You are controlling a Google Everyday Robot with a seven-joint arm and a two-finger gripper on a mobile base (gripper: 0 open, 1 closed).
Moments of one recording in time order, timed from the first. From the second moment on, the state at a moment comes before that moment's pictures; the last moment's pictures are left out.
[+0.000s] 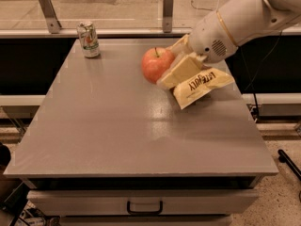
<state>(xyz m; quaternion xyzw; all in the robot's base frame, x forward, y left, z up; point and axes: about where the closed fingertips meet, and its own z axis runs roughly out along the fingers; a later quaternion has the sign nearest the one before) 0.531 -0.053 0.957 -0.61 0.68 0.23 0.32</state>
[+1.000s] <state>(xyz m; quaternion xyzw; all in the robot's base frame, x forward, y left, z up) 0.633 -0.015 1.001 -0.58 0.69 0.19 0.38</state>
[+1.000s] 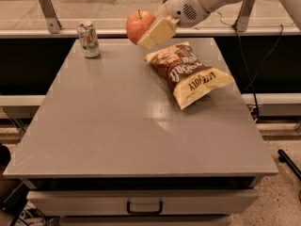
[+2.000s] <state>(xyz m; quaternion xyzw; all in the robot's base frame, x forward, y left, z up) 0.718 0.040 0.946 -0.55 0.76 0.12 0.33</state>
